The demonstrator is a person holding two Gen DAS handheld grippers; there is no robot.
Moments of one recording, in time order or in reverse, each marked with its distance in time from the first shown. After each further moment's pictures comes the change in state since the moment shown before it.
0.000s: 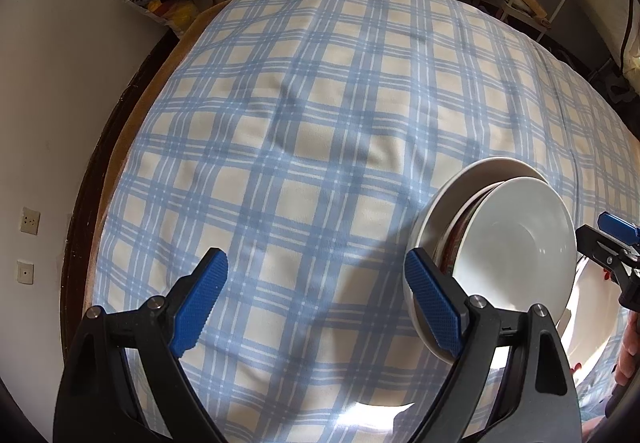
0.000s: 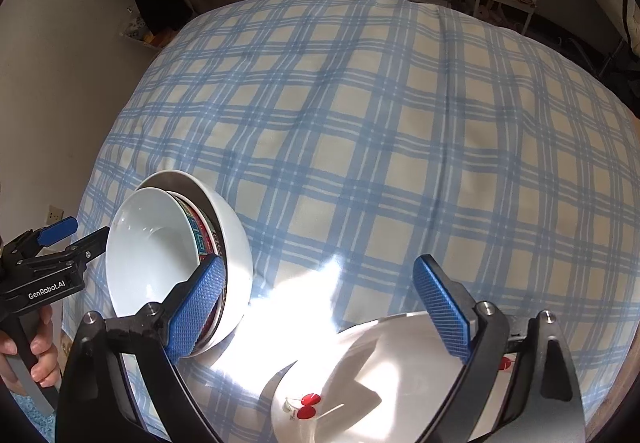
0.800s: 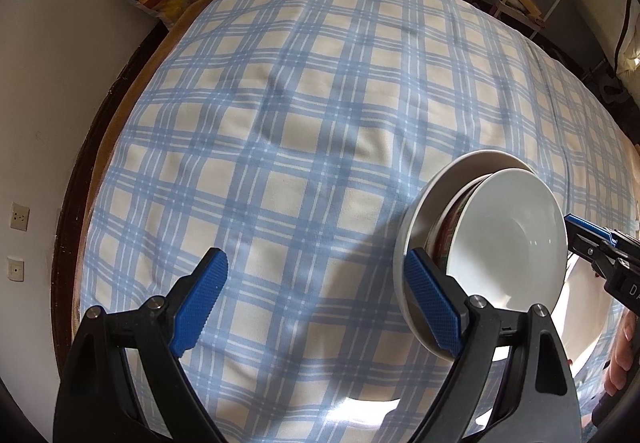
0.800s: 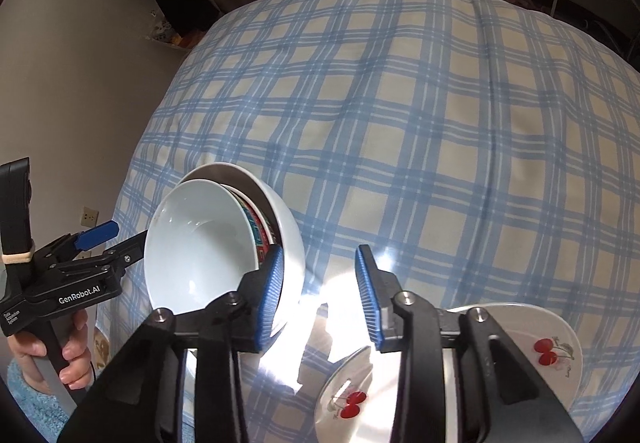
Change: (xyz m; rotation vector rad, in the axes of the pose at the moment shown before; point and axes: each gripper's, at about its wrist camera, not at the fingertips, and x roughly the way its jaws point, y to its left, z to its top) left arm 0.003 -0.003 -0.001 -0.008 0.023 -0.042; right arm 0.003 0.014 0.000 -0.006 0.012 0.125
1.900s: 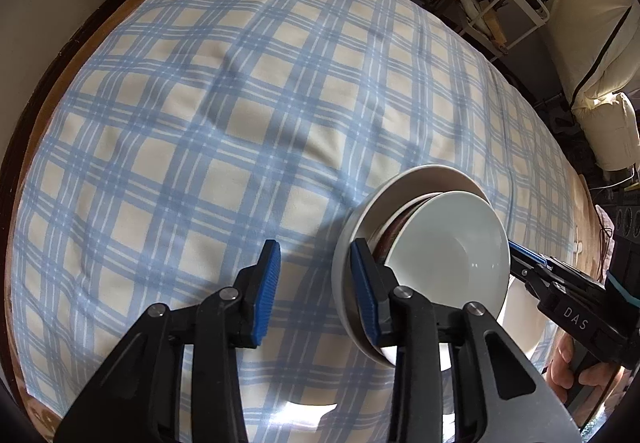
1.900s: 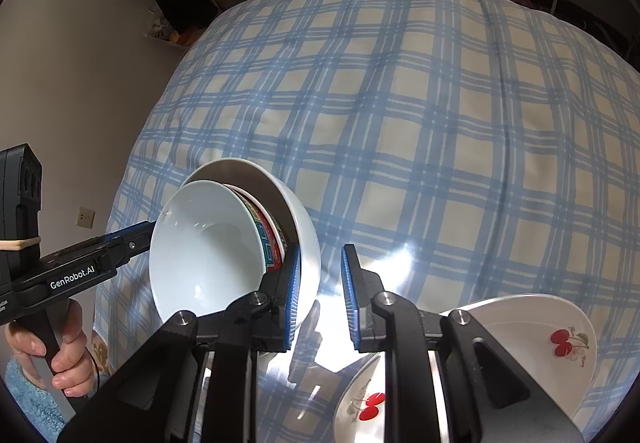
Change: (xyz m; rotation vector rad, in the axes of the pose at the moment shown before) left arm 0.013 0.010 0.003 -0.095 0.030 -0.292; right arm 0.008 0.010 -0.005 0.015 0.004 -0.015
